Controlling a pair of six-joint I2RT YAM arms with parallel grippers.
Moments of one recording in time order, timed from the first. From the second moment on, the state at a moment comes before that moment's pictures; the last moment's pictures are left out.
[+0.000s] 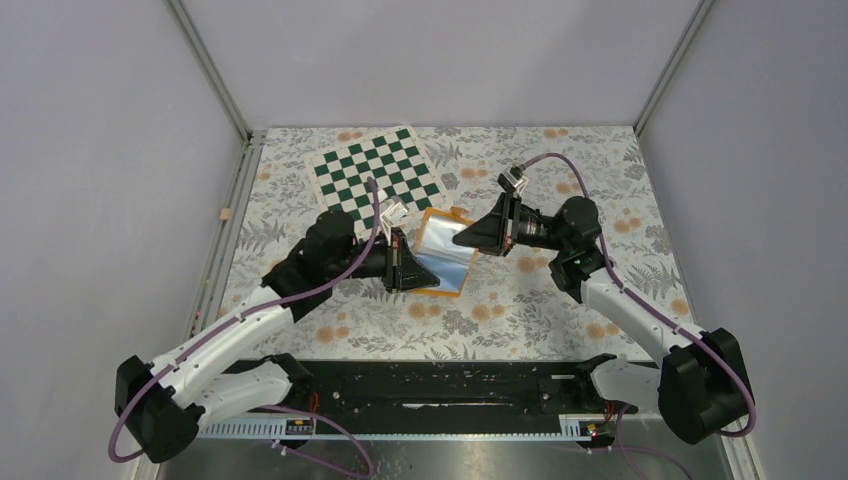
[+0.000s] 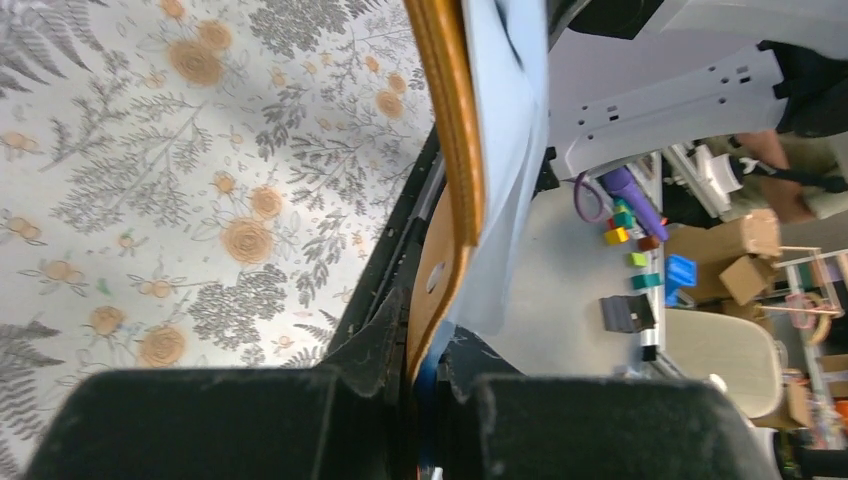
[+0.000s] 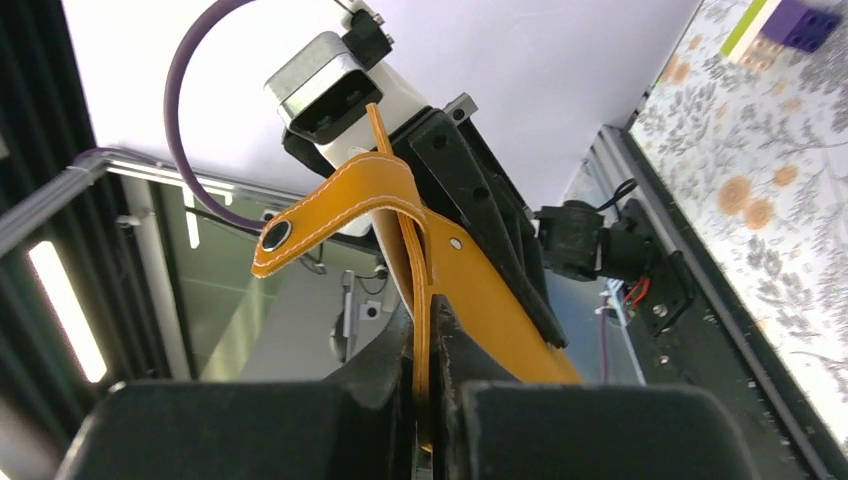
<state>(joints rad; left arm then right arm) -0.71 0.99 0.81 -0.09 0.67 -0.57 0.43 1.17 0.70 0.63 -0.99 1.45</state>
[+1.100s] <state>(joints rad) -0.72 0.99 0.90 -0.24 0.58 -0.34 0.45 1.09 0.70 0.35 -0.98 1.30</state>
